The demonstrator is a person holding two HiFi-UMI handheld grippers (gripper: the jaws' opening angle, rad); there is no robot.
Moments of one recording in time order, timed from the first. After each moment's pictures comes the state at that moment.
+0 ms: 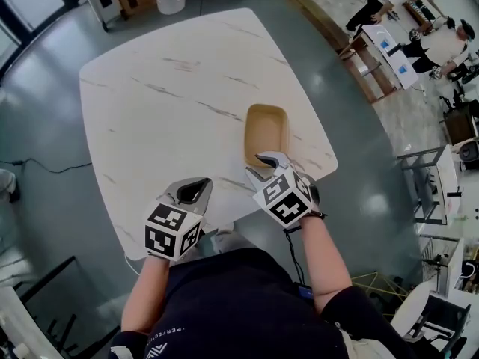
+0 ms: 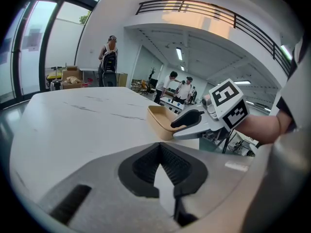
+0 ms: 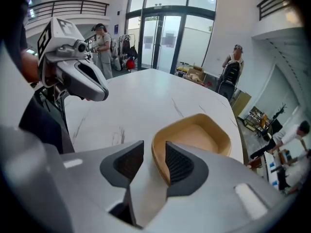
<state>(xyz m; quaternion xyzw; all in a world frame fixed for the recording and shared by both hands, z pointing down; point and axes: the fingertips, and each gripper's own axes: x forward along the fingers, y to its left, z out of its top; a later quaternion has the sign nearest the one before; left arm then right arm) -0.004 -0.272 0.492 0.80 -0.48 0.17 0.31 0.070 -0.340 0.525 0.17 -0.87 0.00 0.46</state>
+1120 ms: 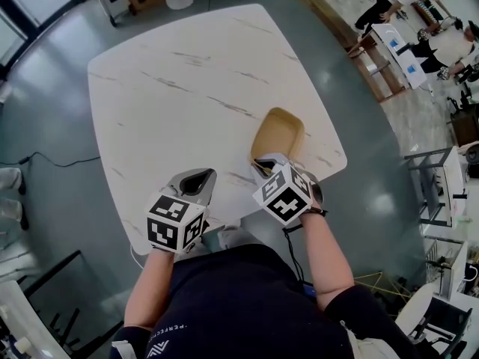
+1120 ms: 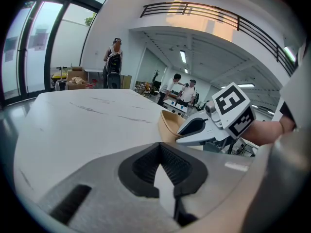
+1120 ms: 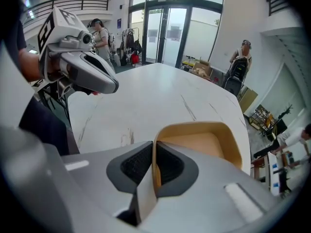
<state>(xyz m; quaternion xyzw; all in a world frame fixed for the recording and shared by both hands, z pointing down) -0.024 -0.277 0.490 0.79 -0.50 0.16 0.31 0.051 -0.324 0.537 0.14 -0.86 0.01 0.49</state>
